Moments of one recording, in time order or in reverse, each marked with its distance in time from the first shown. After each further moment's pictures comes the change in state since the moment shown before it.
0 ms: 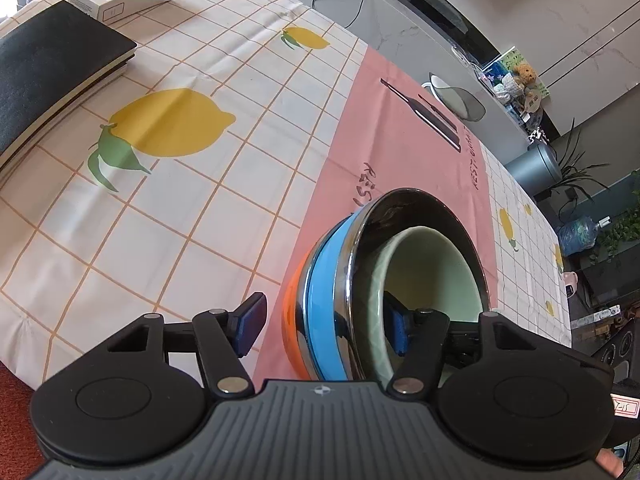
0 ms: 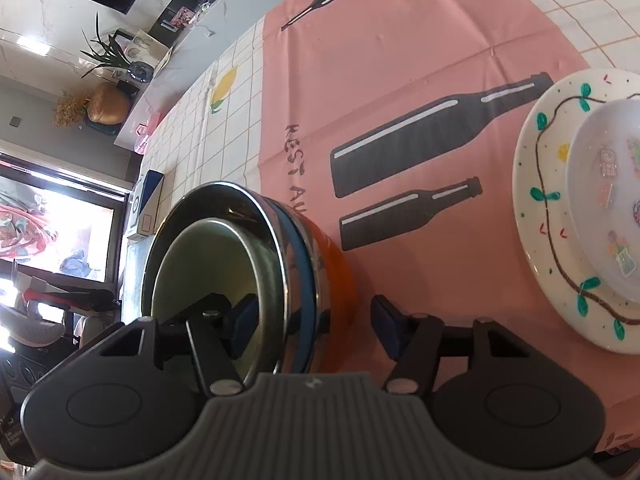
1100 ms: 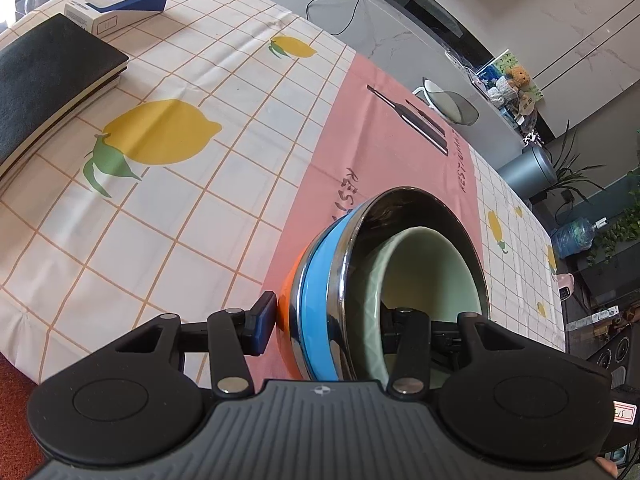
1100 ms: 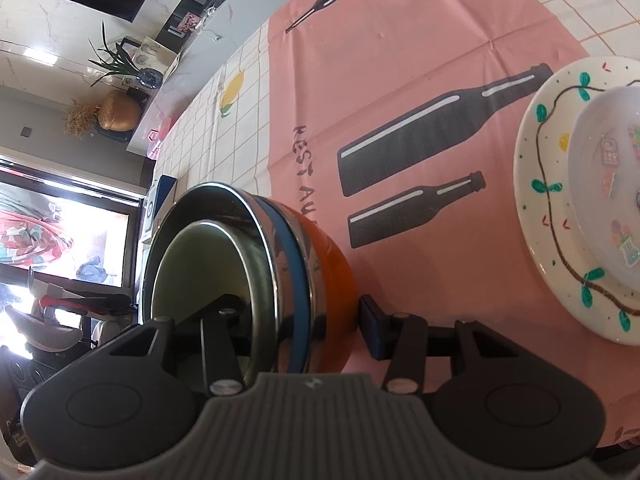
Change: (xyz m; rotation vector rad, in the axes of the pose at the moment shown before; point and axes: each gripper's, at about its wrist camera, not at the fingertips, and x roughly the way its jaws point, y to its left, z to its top) left arm -0.012 -0.016 -0.002 0.011 -0.021 -0.009; right arm -0.012 -0.002 -0.001 0.010 -0.014 0.053
